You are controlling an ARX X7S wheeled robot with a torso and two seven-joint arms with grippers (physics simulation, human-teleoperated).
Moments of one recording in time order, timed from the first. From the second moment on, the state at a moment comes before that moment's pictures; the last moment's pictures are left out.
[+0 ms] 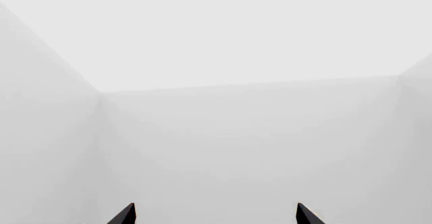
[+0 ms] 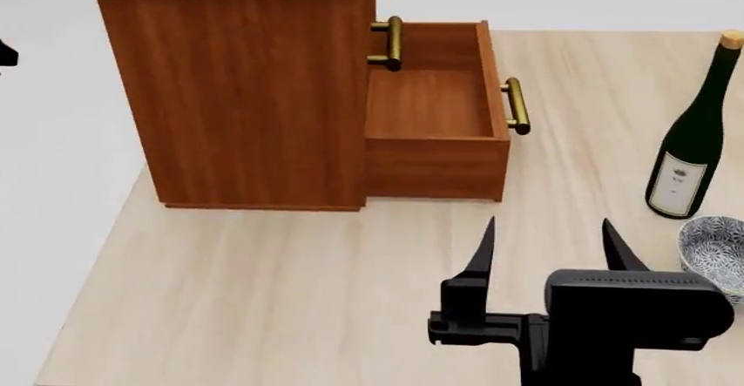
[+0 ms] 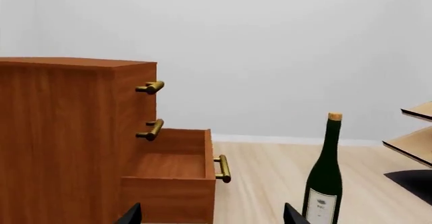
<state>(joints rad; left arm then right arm) -0.77 -0.27 0.01 0.71 -0.29 -0.70 -0.16 0.27 0.24 -0.09 -0.36 0.20 0.46 0.20</state>
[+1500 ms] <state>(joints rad) -0.79 -0.29 0.02 0.72 -0.33 -0.71 -0.21 0.26 0.26 -0.09 -0.37 0.24 0.44 0.22</state>
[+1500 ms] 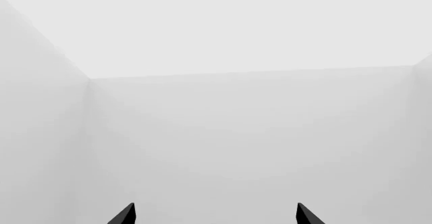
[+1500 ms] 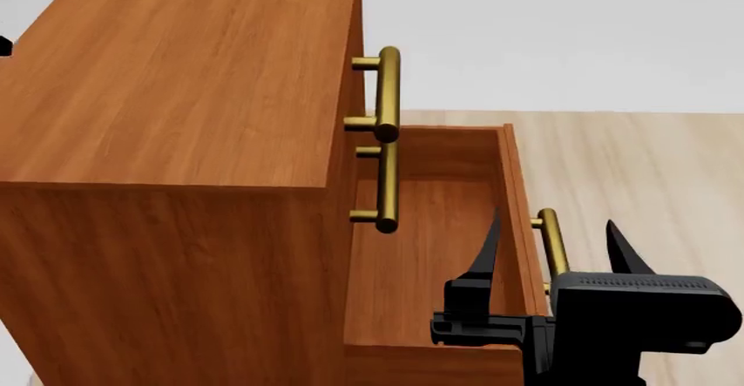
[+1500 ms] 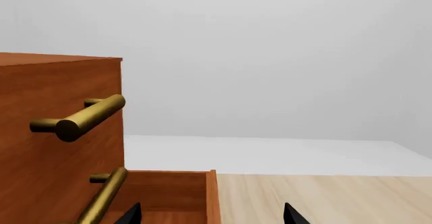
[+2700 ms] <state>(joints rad) -0.79 -0.31 0.04 0.72 -0.35 -0.71 -0.24 0.26 0.31 -0.02 -0.39 0.19 0.48 0.36</state>
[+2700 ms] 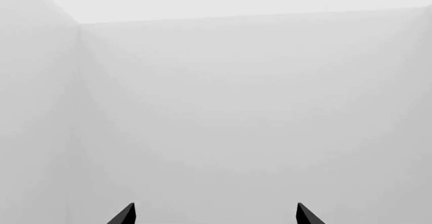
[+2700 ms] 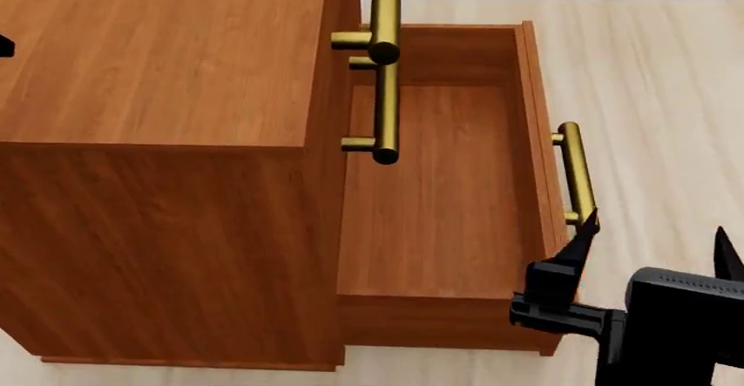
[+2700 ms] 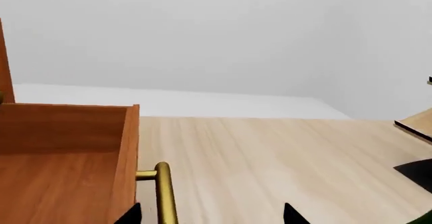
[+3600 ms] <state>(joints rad) -0.78 -0.33 0.06 0.70 -0.35 -0.69 -0.25 0.26 0.35 0.06 -0.21 0.18 0.44 0.39</state>
